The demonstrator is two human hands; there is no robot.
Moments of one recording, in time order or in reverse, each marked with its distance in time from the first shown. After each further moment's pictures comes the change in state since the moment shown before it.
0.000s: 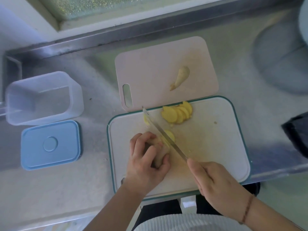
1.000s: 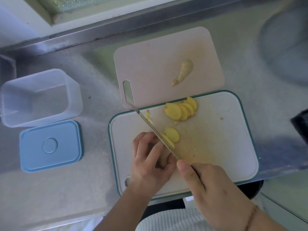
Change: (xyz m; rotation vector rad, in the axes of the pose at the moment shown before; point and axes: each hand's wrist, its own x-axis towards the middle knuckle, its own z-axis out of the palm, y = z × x) left_hand 0.000 0.004 0.004 -0.006 0.071 -0.003; right_hand -0.006 -0.039 0.015 -0.083 0.071 0.006
